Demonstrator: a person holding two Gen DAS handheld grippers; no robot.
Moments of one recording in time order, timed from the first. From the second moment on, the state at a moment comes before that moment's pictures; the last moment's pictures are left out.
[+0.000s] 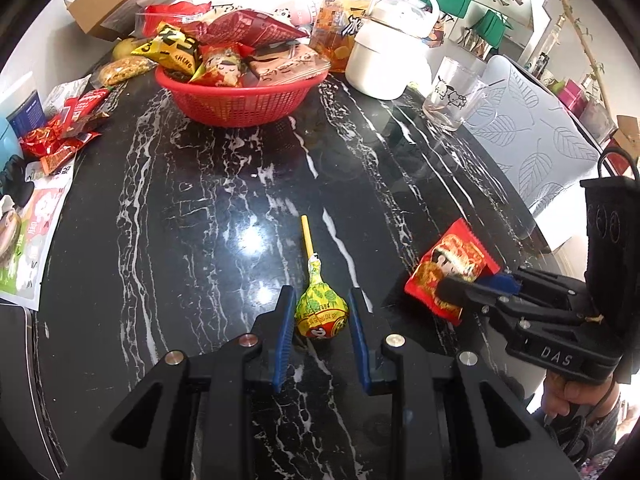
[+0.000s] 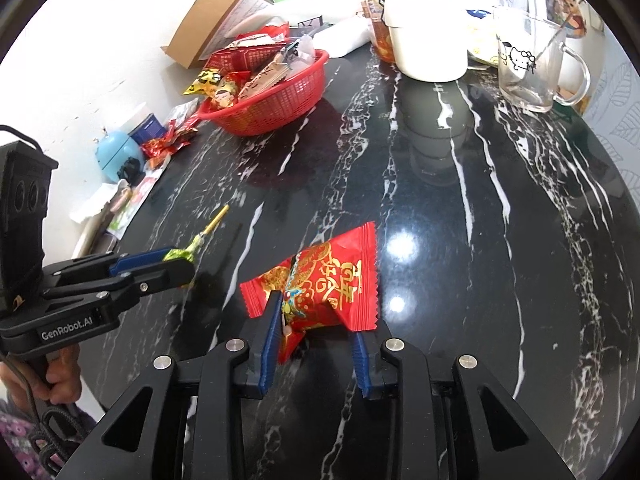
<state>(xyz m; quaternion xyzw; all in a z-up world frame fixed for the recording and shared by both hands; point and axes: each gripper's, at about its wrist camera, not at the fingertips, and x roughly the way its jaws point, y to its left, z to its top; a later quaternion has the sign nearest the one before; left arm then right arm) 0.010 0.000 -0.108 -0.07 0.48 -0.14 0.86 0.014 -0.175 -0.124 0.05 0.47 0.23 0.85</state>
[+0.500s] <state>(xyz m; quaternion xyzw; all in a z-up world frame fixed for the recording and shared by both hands) 0.013 -0.005 -0.120 -0.05 0.50 -0.13 0.85 0.011 -0.175 -0.124 0.06 0.47 0.24 0.85</state>
